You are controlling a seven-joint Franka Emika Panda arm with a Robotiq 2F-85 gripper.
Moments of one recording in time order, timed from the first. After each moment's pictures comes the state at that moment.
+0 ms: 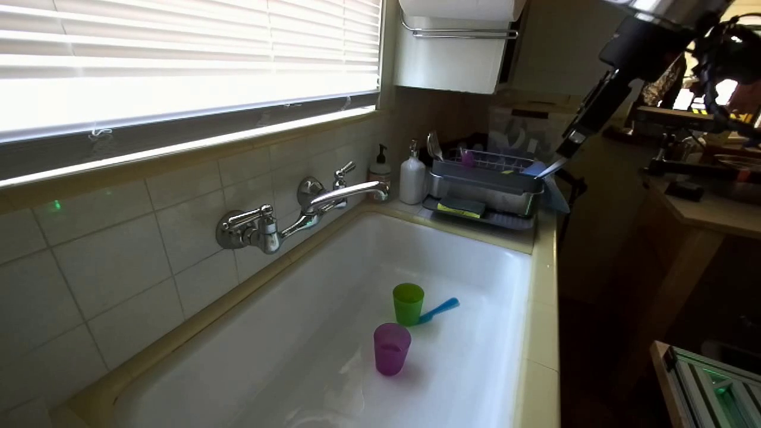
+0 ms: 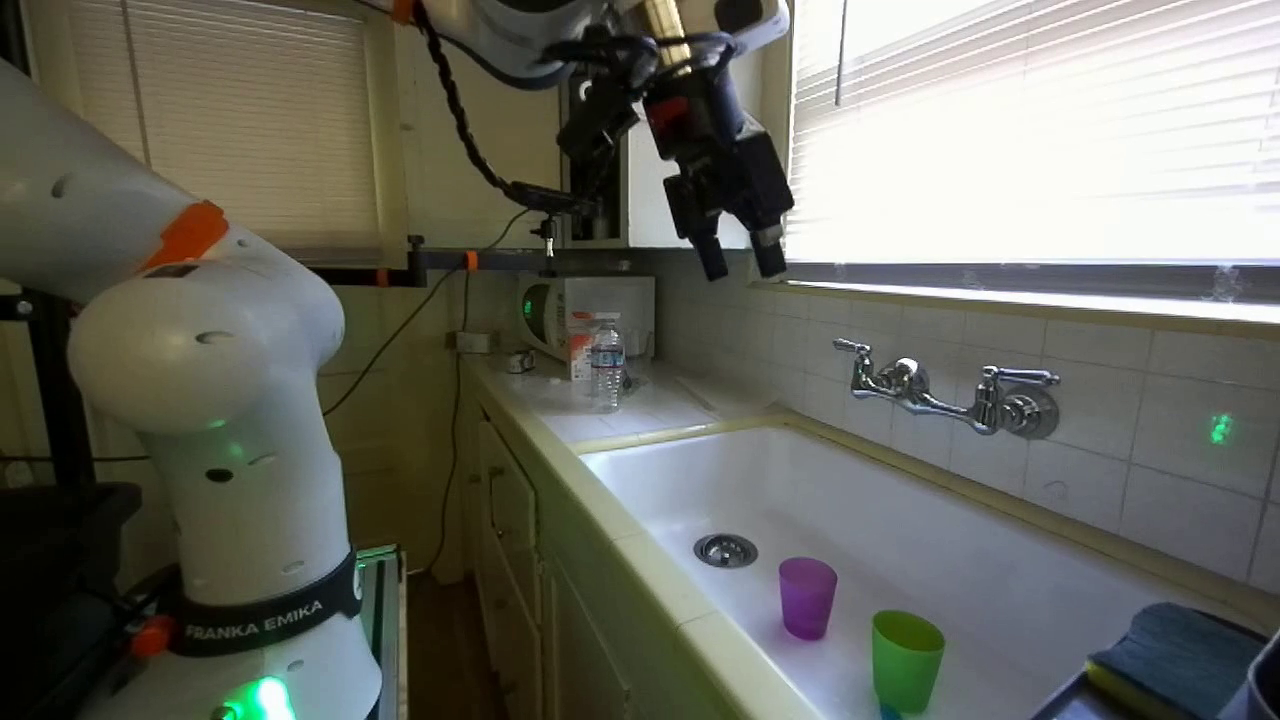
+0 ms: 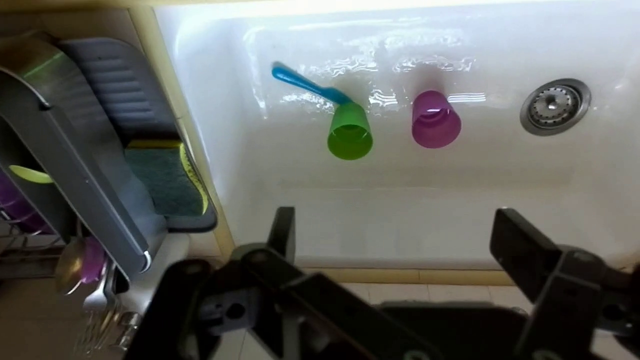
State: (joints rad) arm -0.10 -0.83 -0.14 -2.63 -0.16 2.18 -0.12
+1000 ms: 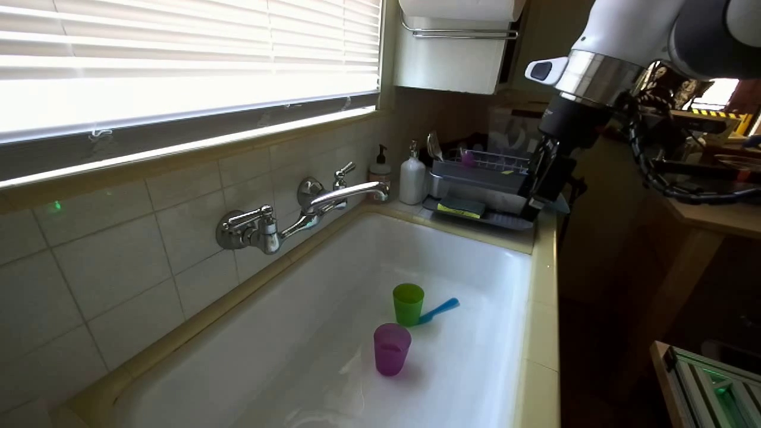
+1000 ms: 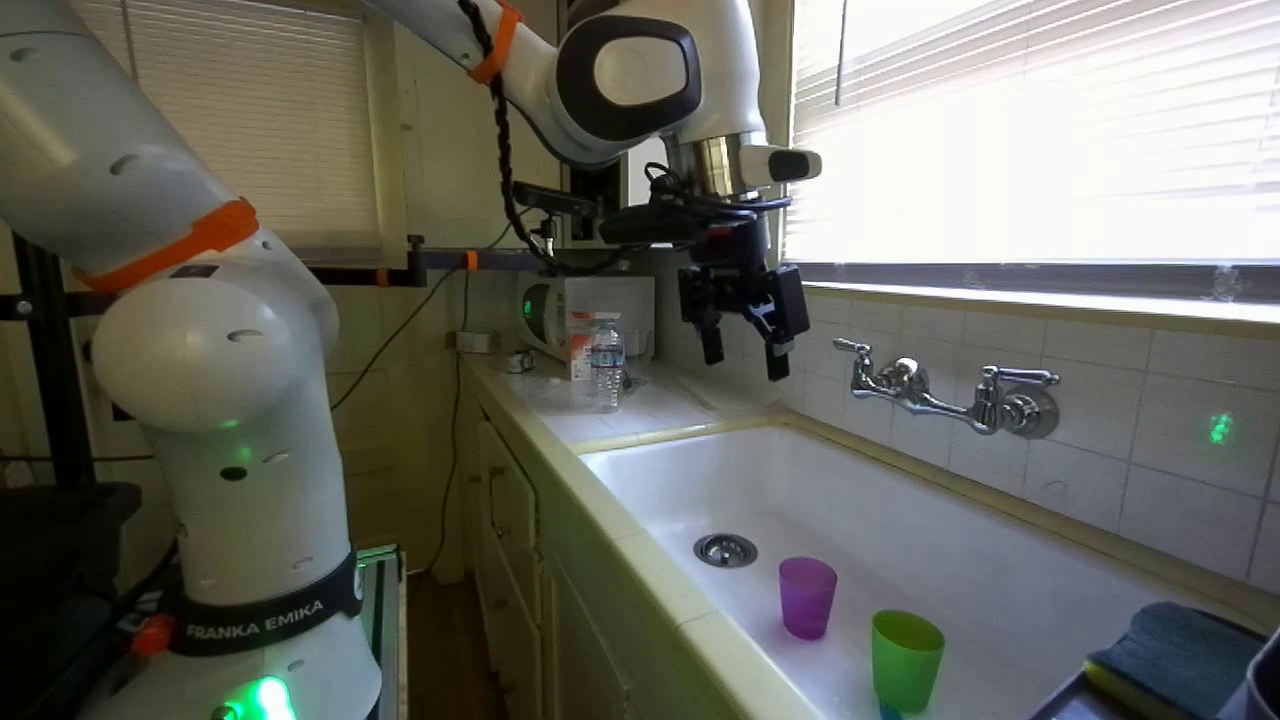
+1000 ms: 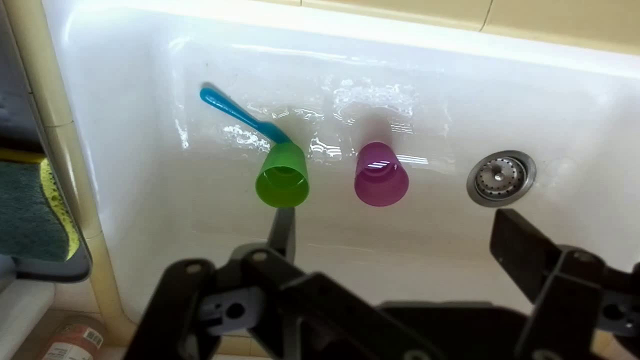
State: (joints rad) arm 0.00 -0.59 -0.18 -2.65 -0.08 2.30 -0.27
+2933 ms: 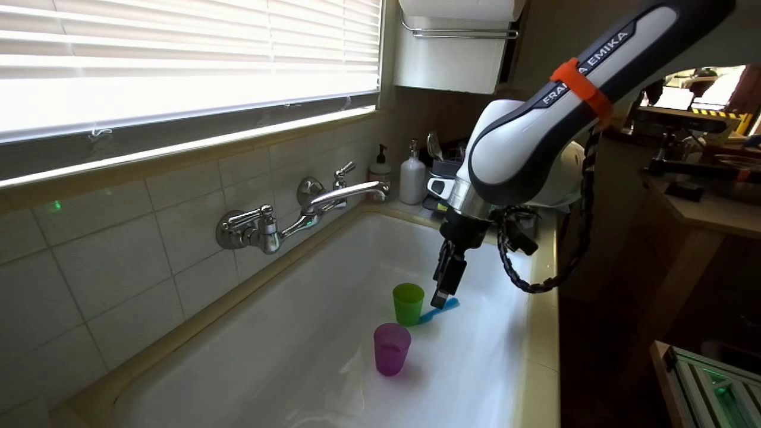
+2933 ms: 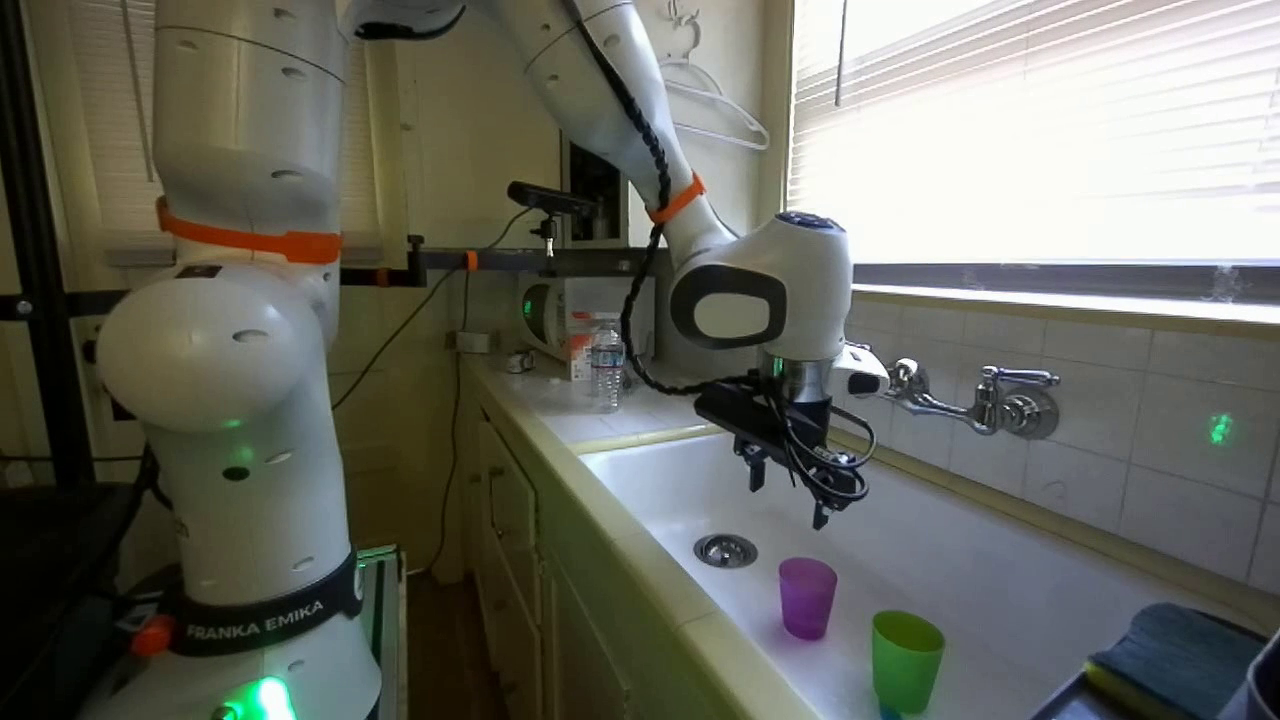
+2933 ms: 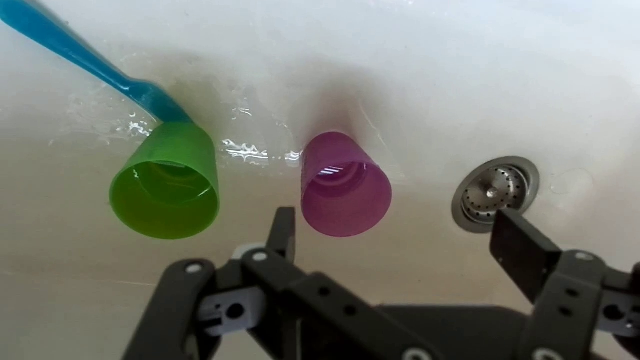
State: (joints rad) arm 0.01 0.12 -0.09 -2.44 0.48 2.67 -0.79
